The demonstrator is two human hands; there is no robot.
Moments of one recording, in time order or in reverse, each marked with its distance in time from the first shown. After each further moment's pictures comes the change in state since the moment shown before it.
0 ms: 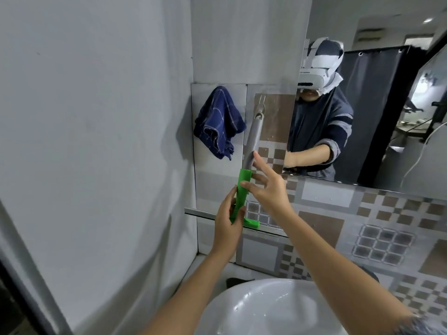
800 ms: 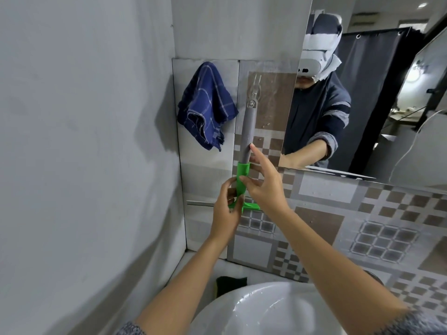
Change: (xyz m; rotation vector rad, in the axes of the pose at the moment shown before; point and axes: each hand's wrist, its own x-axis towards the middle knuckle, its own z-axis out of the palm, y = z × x) left_hand 0.044 -0.042 0.026 -0.042 -0.046 0.024; right_hand 0.024 0.049 -0.006 -0.278 0.063 -0.180
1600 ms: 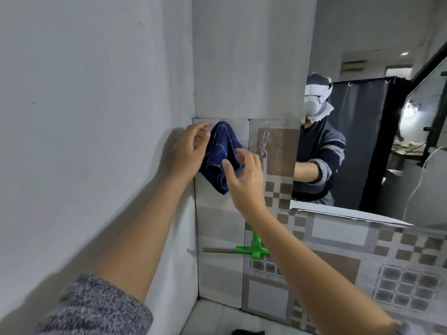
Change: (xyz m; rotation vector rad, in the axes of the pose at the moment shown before) left_hand 0.155 0.144 -0.120 0.288 0.150 0.403; right_hand 0.062 -0.113 0.032 0.064 0.245 -0.066
